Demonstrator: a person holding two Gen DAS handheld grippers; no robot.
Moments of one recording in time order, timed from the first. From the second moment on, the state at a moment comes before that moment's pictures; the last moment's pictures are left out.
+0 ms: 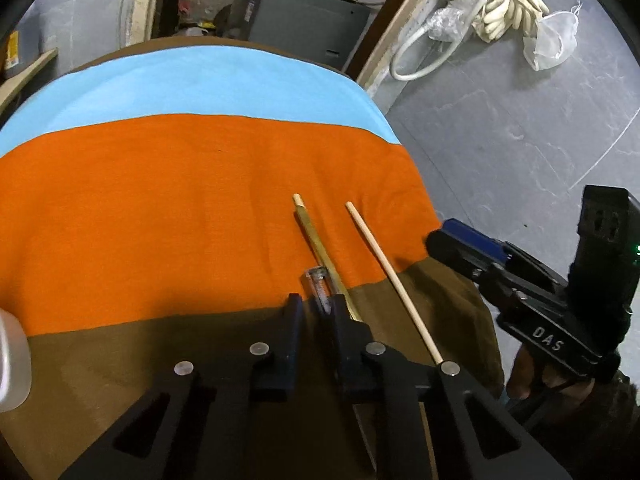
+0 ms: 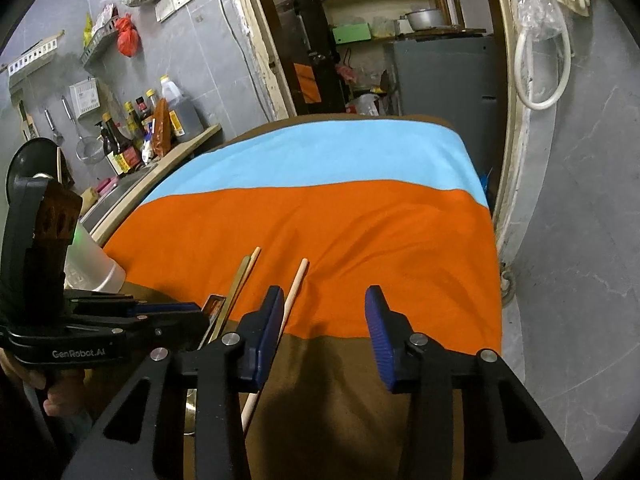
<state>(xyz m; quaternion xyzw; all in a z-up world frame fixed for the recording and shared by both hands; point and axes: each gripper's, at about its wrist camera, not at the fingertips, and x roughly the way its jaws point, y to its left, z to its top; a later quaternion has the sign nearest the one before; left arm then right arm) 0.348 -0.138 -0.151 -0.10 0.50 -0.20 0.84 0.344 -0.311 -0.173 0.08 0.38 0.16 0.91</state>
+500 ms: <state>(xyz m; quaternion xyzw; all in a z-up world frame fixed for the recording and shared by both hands) 0.347 -0.121 -0.147 -0.11 0.51 -0.16 0.84 0.369 -0.283 -0.187 0.05 0.44 0.18 0.88</state>
